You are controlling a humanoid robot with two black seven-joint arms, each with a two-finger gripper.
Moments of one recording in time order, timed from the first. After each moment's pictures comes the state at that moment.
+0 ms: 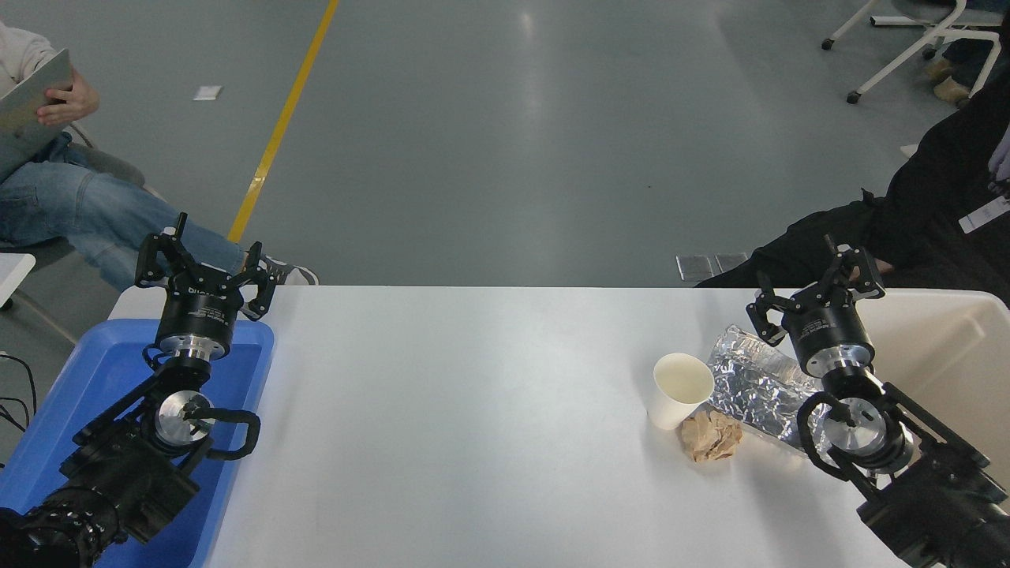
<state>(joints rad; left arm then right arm) -0.62 0.21 -0.90 -0.40 -0.07 -0.54 -0.54 0.44 -0.29 0.97 0.76 -0.07 0.17 0.41</state>
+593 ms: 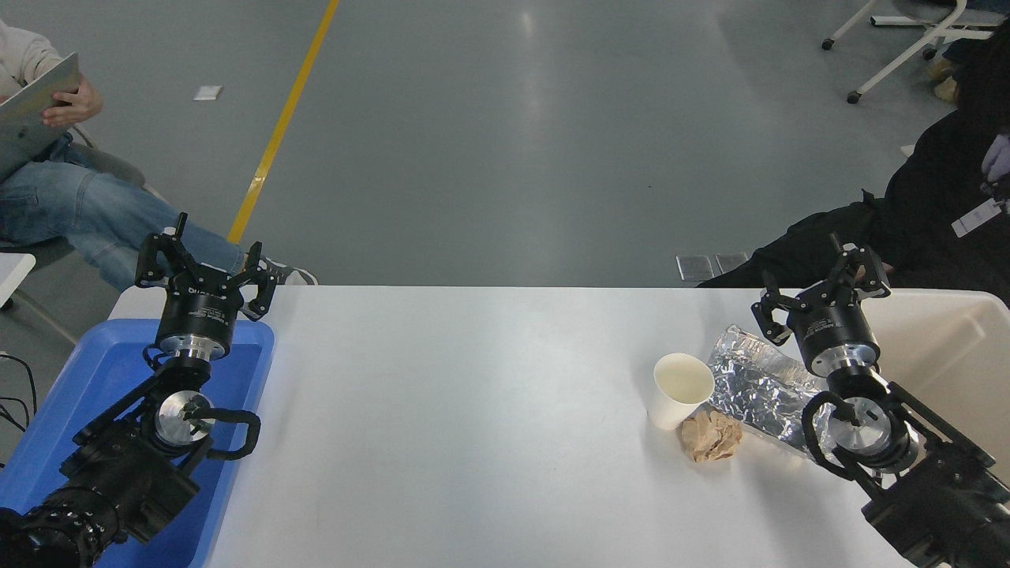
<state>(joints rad) -0.62 0.21 -0.90 -0.40 -0.07 -0.54 -0.54 0.44 -0.29 0.96 0.76 -0.07 0.17 0.41</state>
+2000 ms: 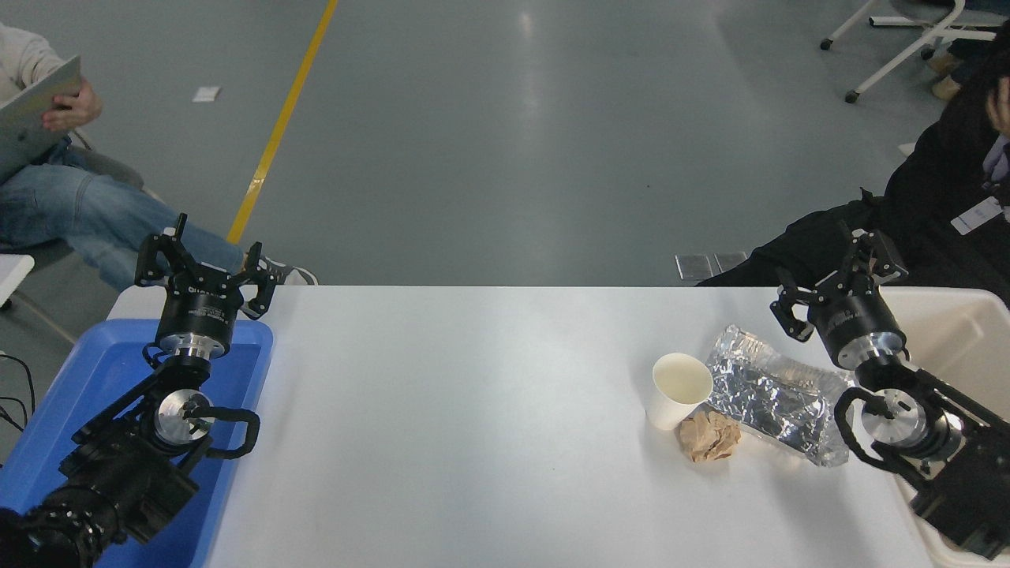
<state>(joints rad) -0.62 0.21 -0.90 -0.40 -0.07 -0.54 -0.54 0.67 -0.56 0.36 0.78 0.10 0.17 0.41</state>
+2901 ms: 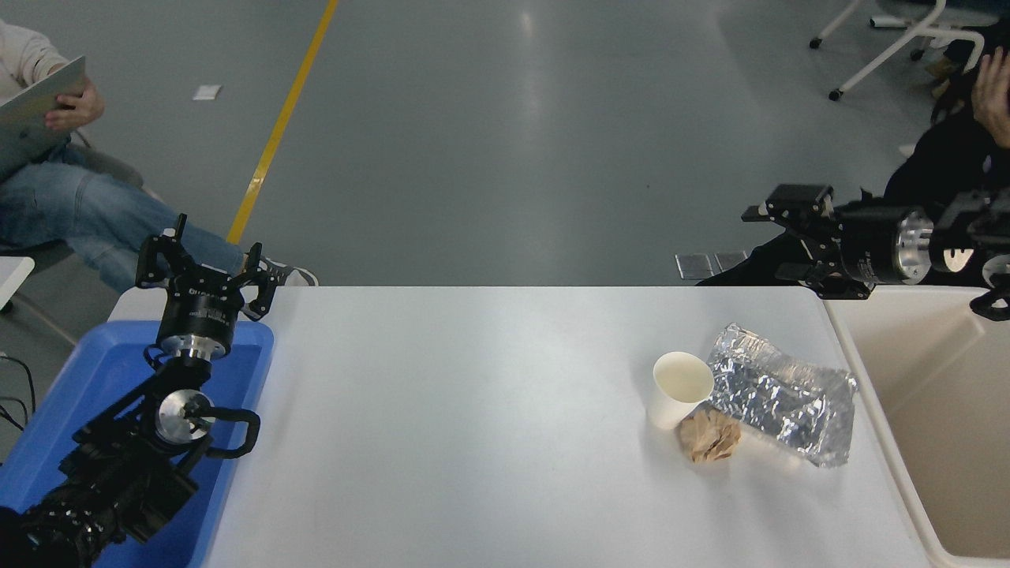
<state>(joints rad) -0.62 0.21 -0.90 -0.40 -0.07 -0.54 -0.54 1.76 -0.50 -1.17 1.01 0.05 0.60 0.30</state>
